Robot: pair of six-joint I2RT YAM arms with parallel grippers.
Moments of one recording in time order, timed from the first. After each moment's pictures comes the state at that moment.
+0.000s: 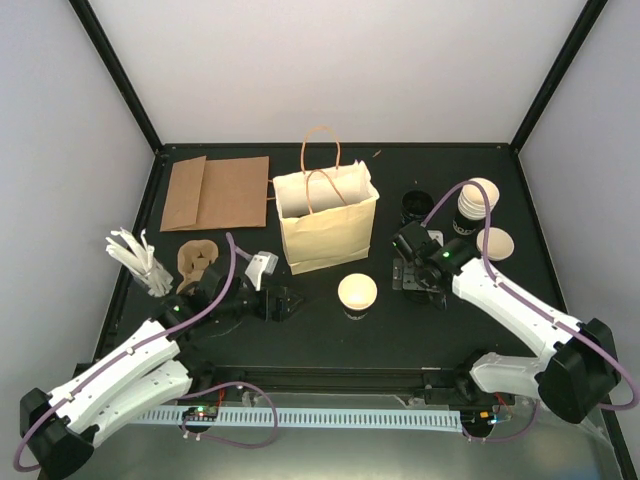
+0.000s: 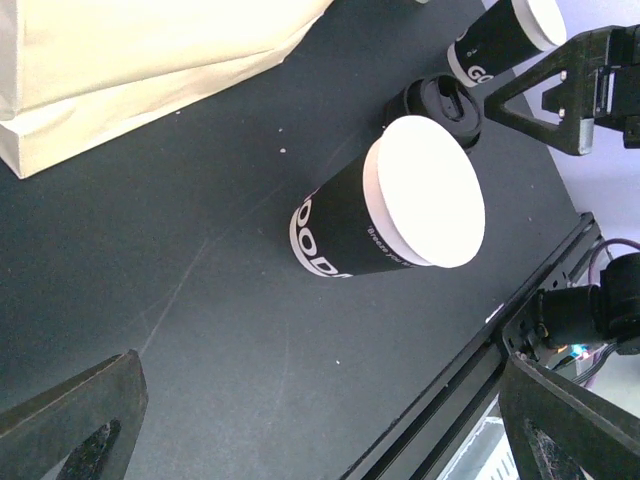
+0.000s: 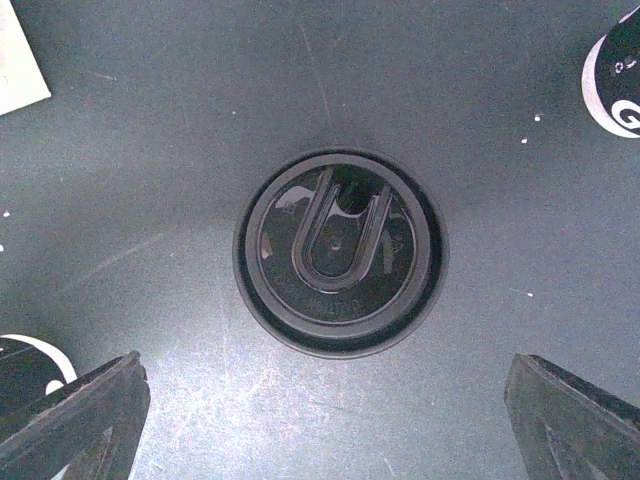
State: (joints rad) left arm -0.69 0.70 0.53 -0.46 0.32 -0.61; right arm 0.64 1.21 0.93 -1.01 0.33 0.67
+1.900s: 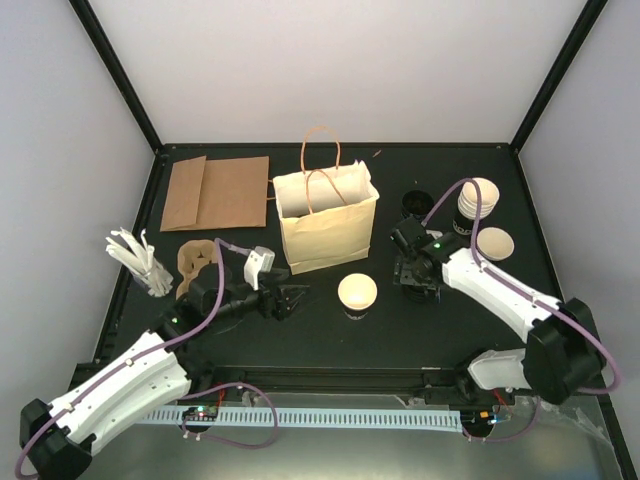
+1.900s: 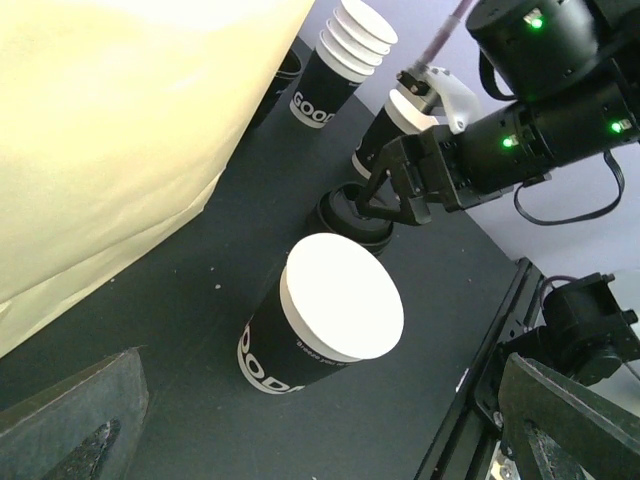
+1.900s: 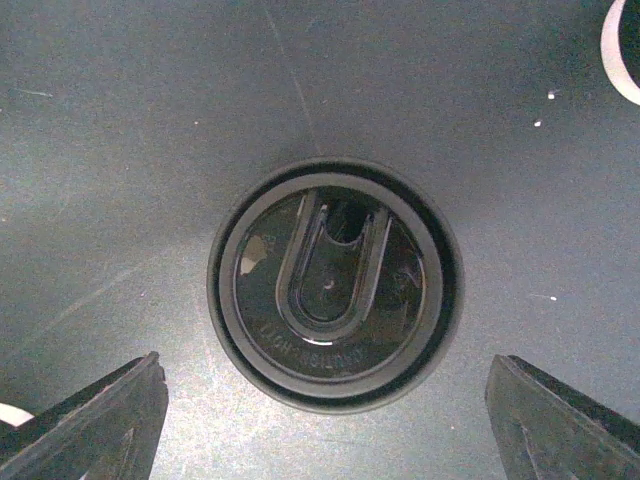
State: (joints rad) left arm -0.69 0.60 0.42 -0.11 0.34 -0.49; right arm 0.58 1.29 0.90 -0.95 0.31 0.73
